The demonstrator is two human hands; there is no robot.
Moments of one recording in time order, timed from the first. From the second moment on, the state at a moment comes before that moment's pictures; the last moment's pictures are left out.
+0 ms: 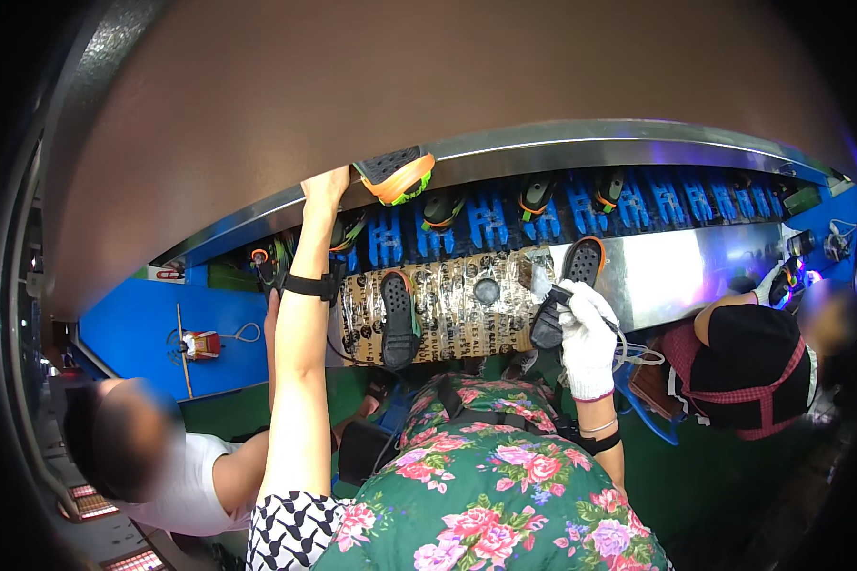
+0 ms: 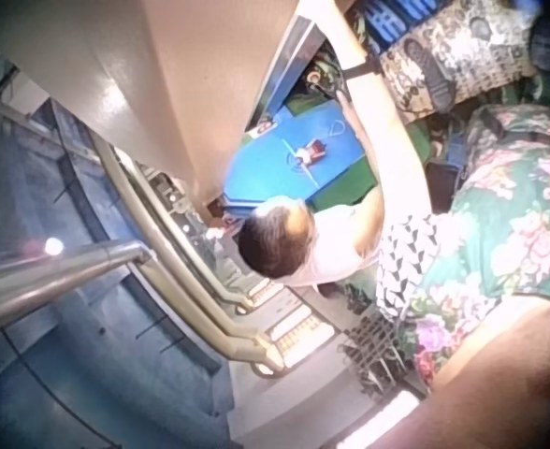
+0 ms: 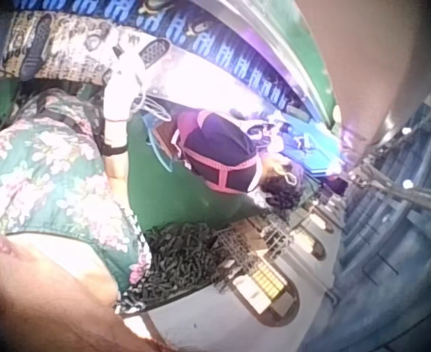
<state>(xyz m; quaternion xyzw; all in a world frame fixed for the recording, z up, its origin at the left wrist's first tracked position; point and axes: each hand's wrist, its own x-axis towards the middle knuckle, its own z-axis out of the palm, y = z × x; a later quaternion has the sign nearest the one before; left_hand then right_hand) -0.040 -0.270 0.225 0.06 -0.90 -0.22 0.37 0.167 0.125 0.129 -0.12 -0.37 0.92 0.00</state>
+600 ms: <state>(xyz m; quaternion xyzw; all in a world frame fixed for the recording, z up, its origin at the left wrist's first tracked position) -0.007 -0.255 0.242 0.03 -0.89 -0.21 0.40 0.169 0.123 0.132 -0.12 -0.42 0.90 0.01</state>
